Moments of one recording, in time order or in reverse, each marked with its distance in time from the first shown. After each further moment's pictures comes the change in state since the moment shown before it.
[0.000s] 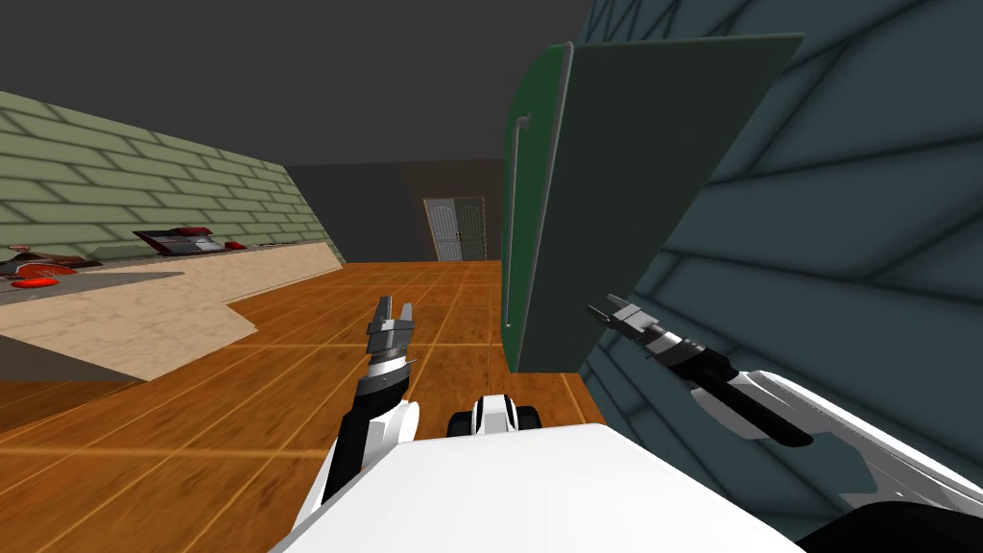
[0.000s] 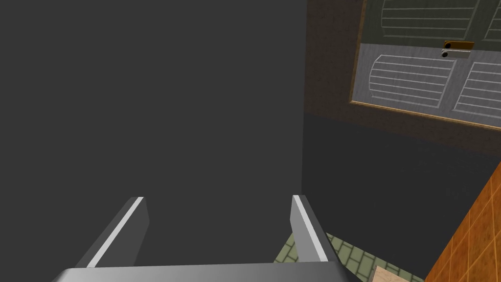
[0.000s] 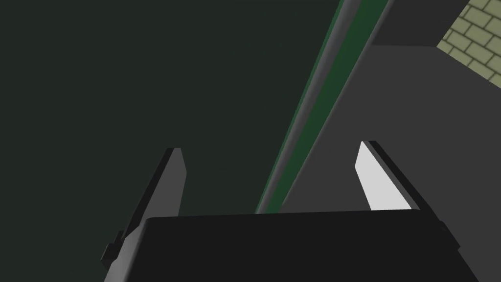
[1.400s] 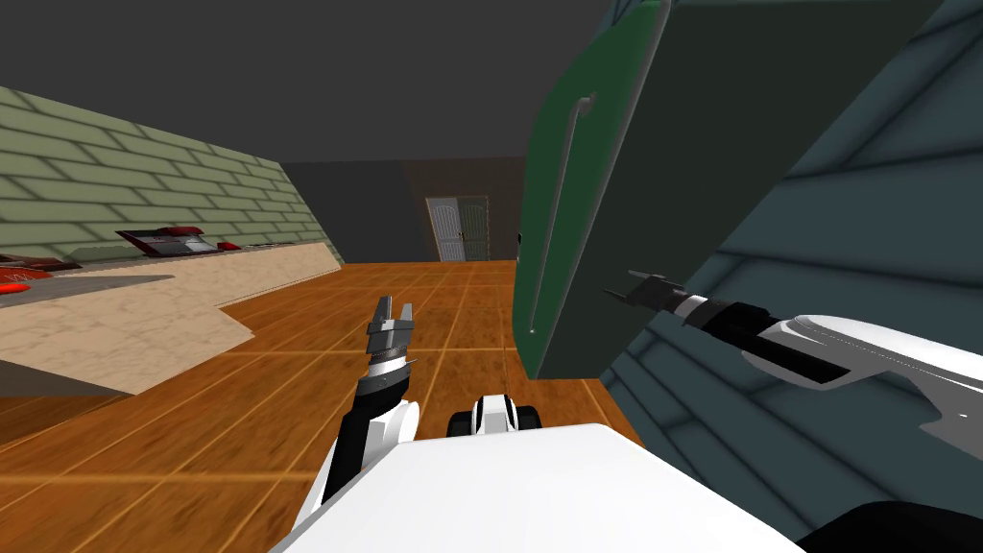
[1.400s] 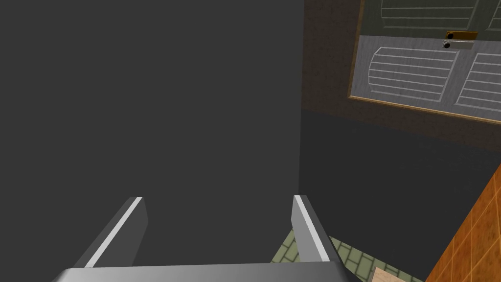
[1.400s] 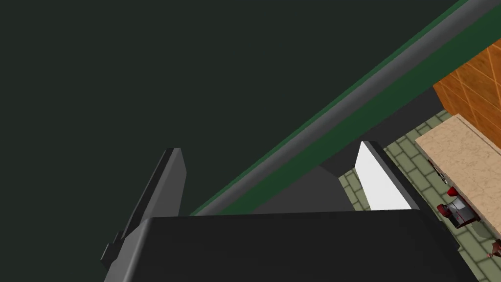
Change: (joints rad) left arm 0.000 0.000 0.000 0.000 0.000 0.000 0.000; right arm 0.023 -0.377 -0.170 0.200 0.100 0.087 0.146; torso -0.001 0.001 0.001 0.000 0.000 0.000
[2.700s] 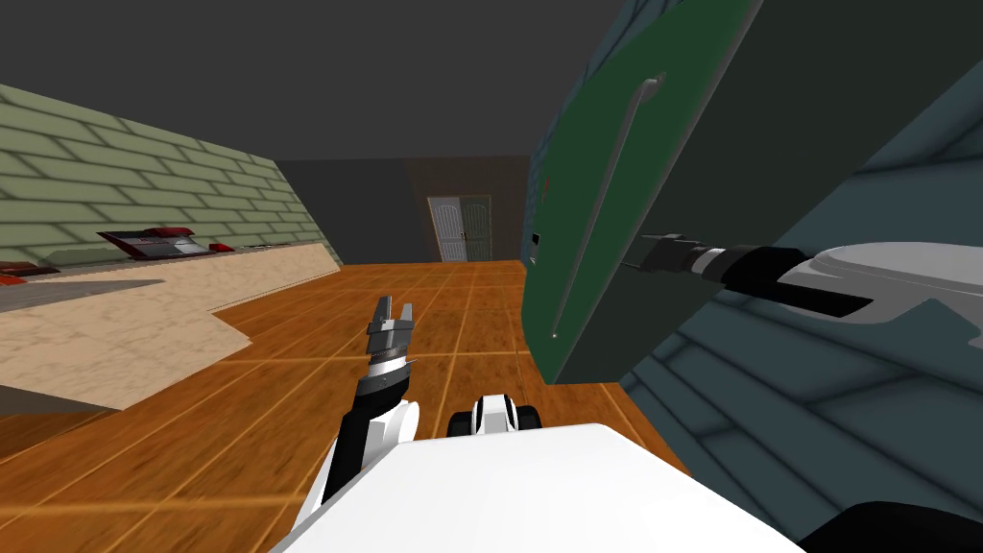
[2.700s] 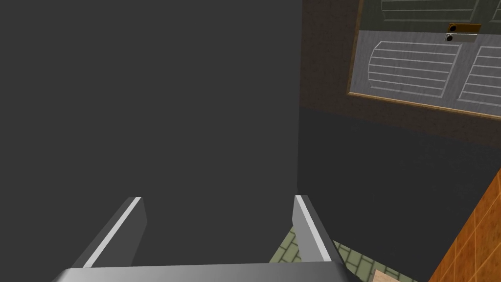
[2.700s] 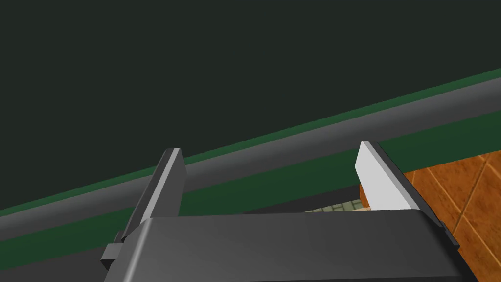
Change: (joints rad) left arm 0.000 0.000 0.000 0.000 0.000 0.000 0.000; right arm 0.070 -0.314 -0.195 0.170 0.085 0.064 0.113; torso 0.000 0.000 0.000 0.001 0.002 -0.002
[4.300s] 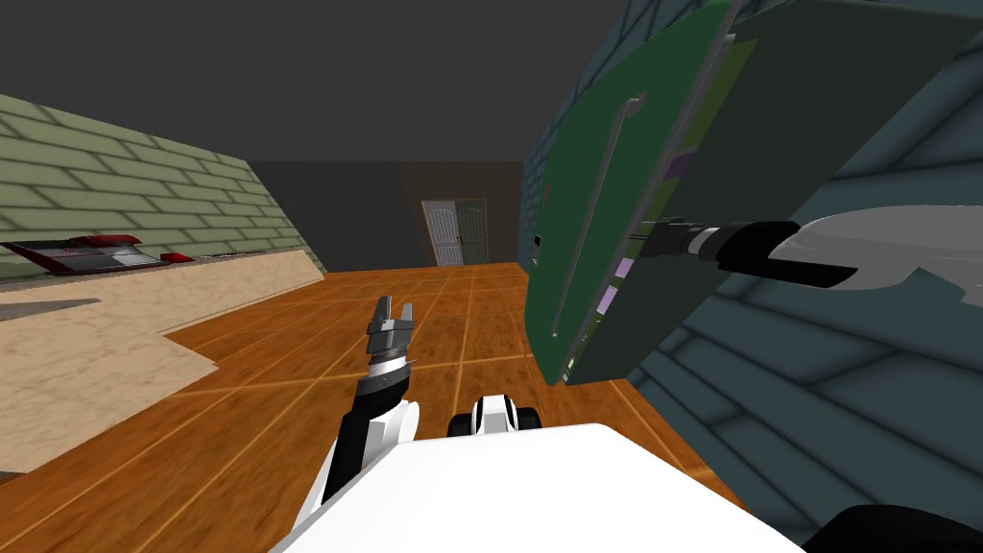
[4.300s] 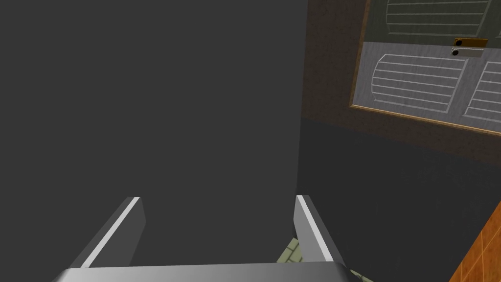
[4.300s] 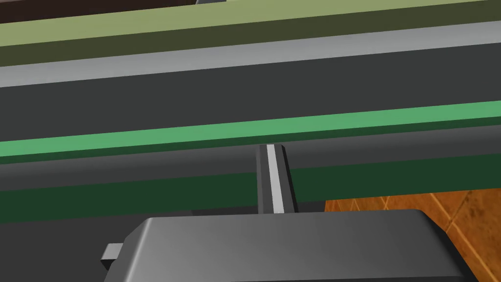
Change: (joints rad) left arm 0.000 0.000 0.000 0.000 0.000 0.000 0.000; right arm 0.114 -0.152 -0.131 0.064 0.078 0.051 0.026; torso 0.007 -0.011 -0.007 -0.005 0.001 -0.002
